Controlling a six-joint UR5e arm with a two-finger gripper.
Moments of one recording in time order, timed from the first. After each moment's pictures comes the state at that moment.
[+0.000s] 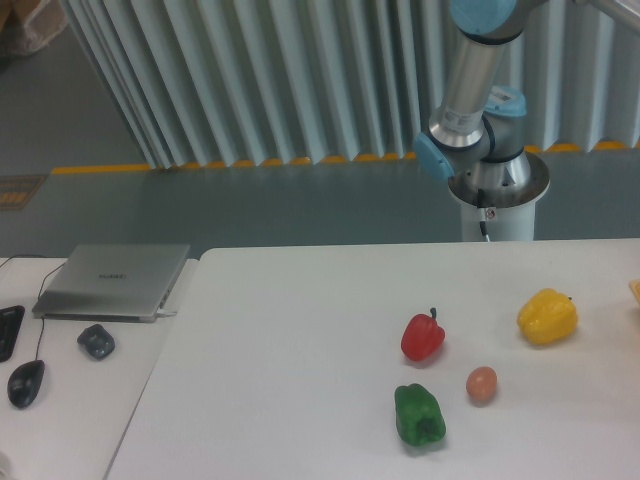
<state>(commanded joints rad) 2.80 -1.93 -1.46 -1.23 1.54 1.98</state>
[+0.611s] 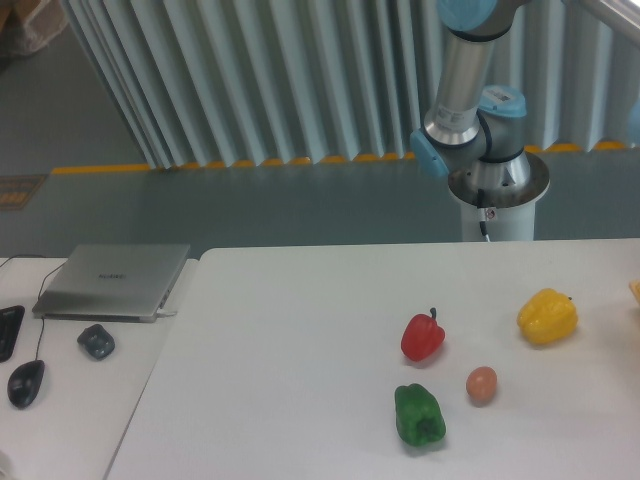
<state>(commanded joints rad) 2.70 -1.92 -1.47 -1.23 1.55 1.90</state>
